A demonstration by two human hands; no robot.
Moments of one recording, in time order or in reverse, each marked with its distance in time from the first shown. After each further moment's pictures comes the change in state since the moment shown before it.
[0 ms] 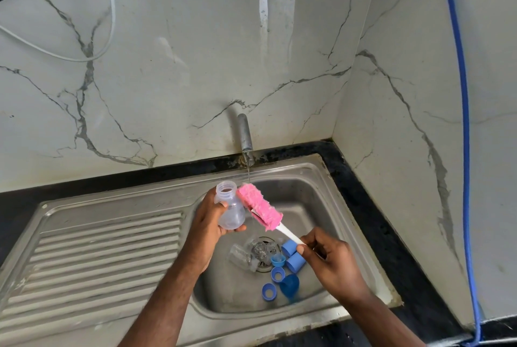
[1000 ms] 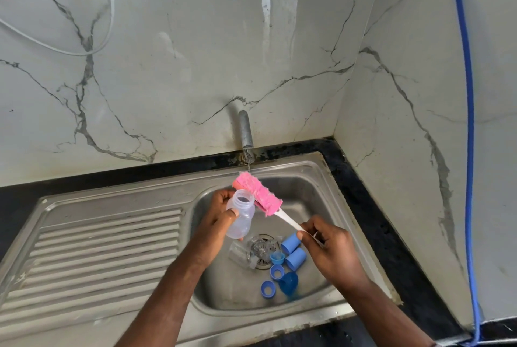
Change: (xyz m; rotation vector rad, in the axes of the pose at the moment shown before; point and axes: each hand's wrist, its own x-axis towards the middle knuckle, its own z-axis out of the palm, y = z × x) left_hand 0.001 -0.015 -0.003 0.306 -0.142 0.105; right_hand 0.015 -0.006 -0.006 -0.178 0.074 -0.122
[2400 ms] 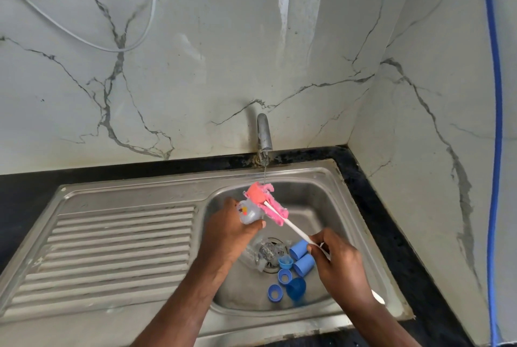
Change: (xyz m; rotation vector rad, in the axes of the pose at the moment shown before) left_hand -0.010 0.029 0.009 0.679 0.255 -0.230; right_hand -0.010 -0.003 0.021 -0.178 0.066 -0.023
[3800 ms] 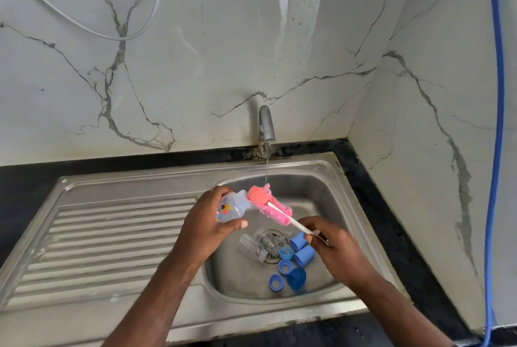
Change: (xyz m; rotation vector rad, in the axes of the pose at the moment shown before) left_hand 0.004 -0.056 -0.031 -0.089 0.005 0.310; right_hand 0.013 -0.014 -0.014 0.183 -0.322 0.065
